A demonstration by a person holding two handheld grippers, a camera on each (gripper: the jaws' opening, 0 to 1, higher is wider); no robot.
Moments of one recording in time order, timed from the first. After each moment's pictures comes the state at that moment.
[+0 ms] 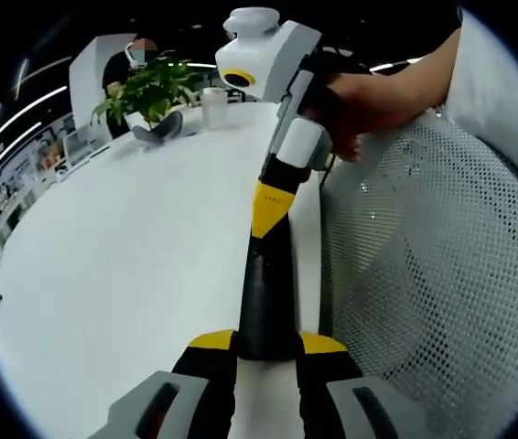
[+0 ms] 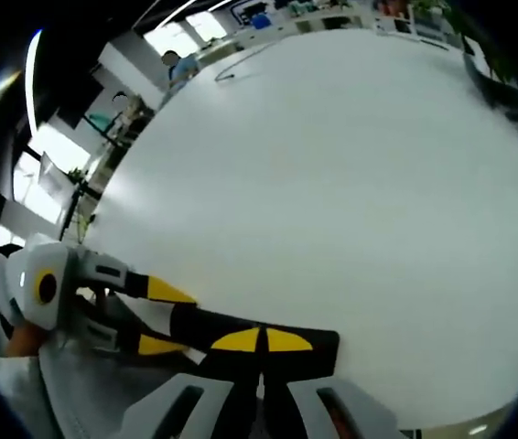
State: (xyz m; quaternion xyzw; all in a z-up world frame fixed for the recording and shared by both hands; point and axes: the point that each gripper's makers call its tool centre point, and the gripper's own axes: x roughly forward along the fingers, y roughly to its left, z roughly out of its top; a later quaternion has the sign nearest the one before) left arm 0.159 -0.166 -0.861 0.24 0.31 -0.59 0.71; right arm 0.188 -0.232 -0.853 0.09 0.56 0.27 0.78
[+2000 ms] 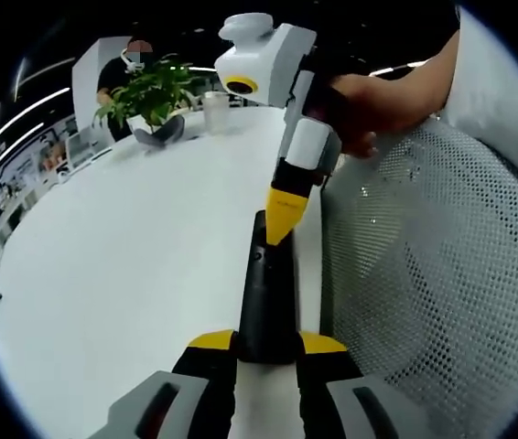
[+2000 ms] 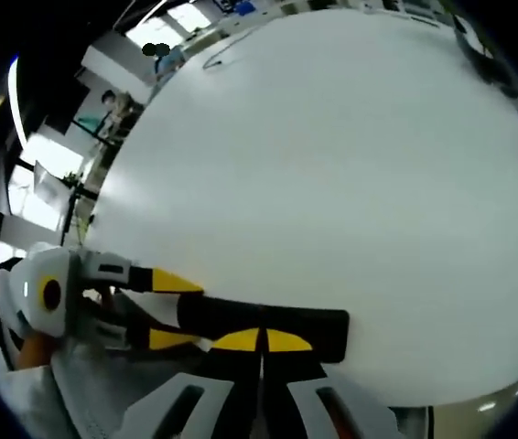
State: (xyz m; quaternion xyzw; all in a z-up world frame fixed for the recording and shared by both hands) left arm 0.161 -0.170 -0.861 0.23 0.30 -0.59 0.71; right arm 0.171 -0.239 -0.854 0.09 0.62 0.24 0.74
